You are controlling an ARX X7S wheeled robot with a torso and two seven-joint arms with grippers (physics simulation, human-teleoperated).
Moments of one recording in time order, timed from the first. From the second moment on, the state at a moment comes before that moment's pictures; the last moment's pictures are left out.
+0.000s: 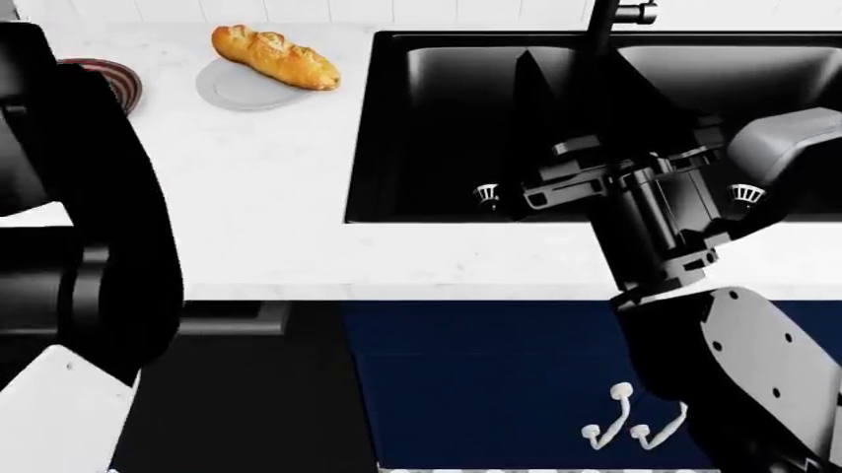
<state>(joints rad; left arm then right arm) -1.80 -0.01 -0.02 -0.33 -0.61 -1.10 -0.32 1.12 0.82 -1.29 -0.25 1.08 -0.63 0.53</state>
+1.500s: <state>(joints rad) -1.13 -0.12 -0.03 0.50 -0.88 -1.24 -0.69 1.12 0.83 -1.27 -0.23 1.04 -0.56 0.56</state>
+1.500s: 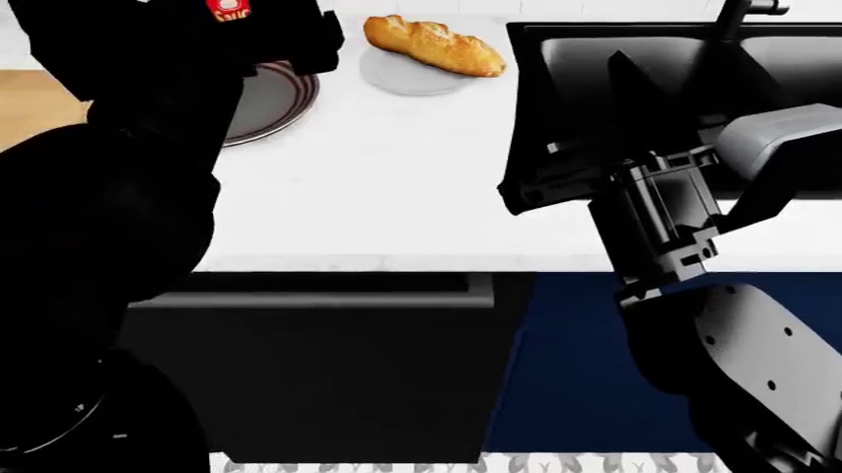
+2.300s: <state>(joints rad) -1.07 -0.16 0.04 0.49 -0.88 -1.19 -0.70 1.15 0.86 -1.24 -0.25 1.04 -0.50 0.59</state>
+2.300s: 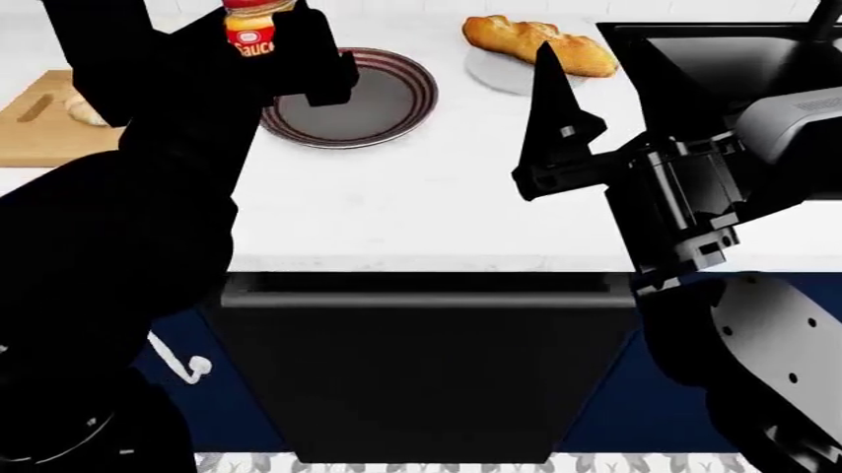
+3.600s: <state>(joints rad) -1.15 -0.22 0.11 0.41 -0.89 -1.21 -0.73 1.27 0.97 -1.25 -0.40 1.11 -0.25 0.68</state>
